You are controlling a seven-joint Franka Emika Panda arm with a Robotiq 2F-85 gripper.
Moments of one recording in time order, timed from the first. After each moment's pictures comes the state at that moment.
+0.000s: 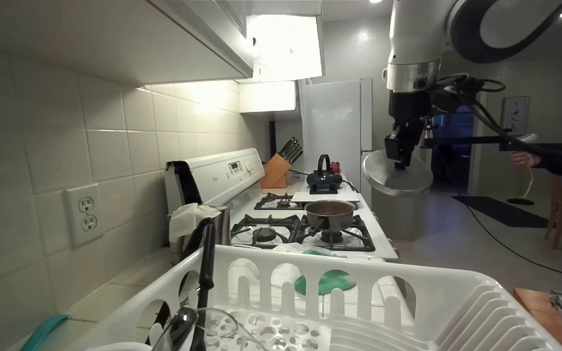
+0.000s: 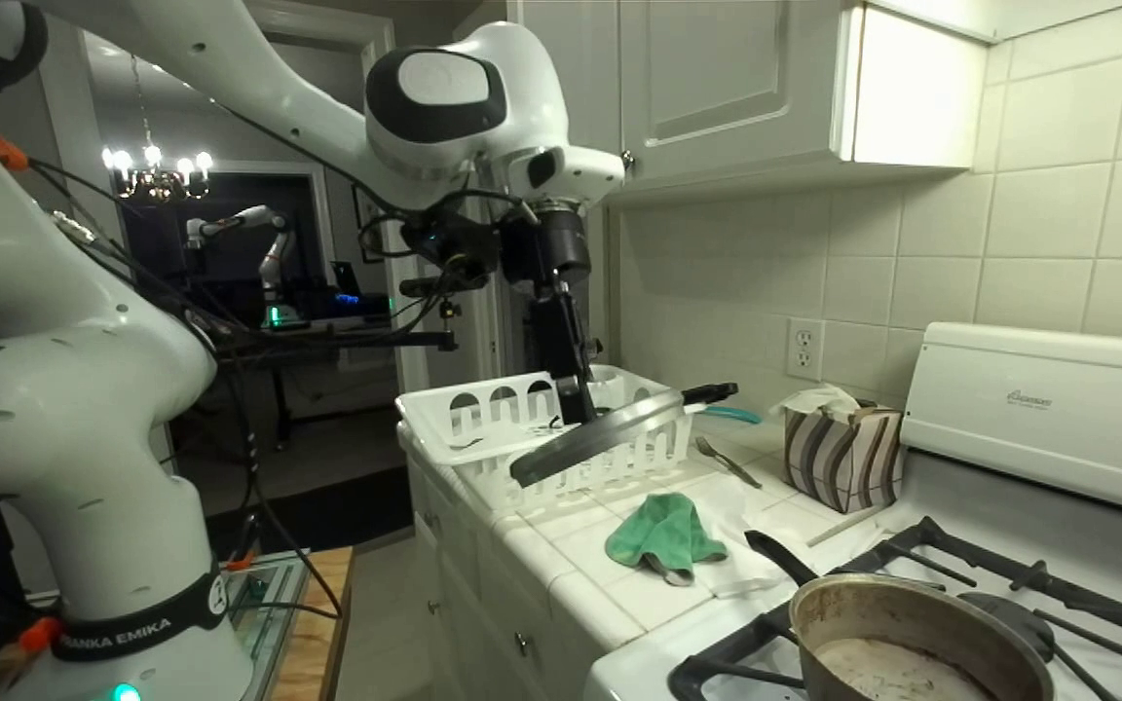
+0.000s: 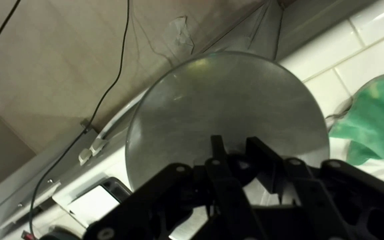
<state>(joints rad) -0.14 -0.51 0.03 -2.54 -0.44 2.11 0.51</state>
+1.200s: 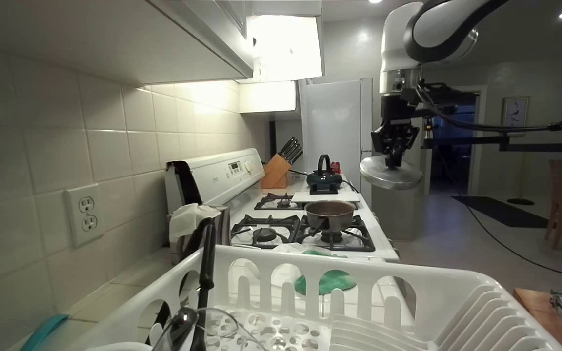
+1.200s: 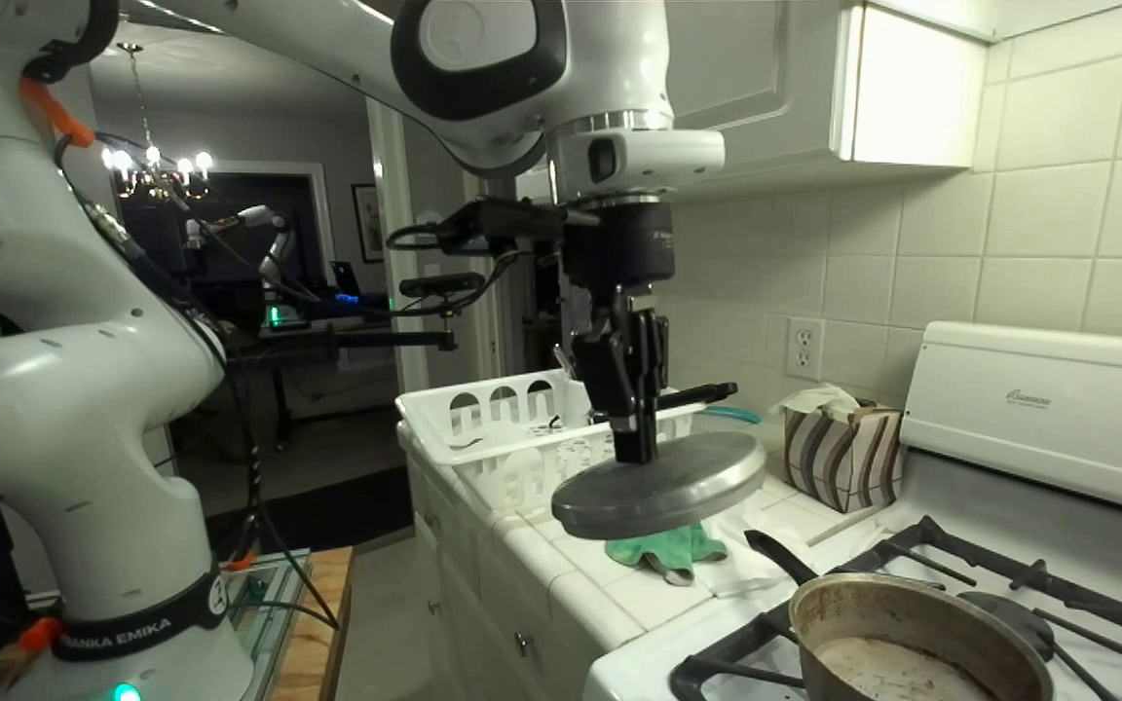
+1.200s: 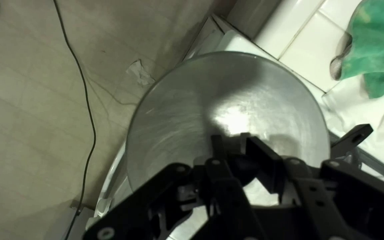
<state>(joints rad) -0.24 -0.33 -0.13 -2.36 -0.18 2.12 0.46</state>
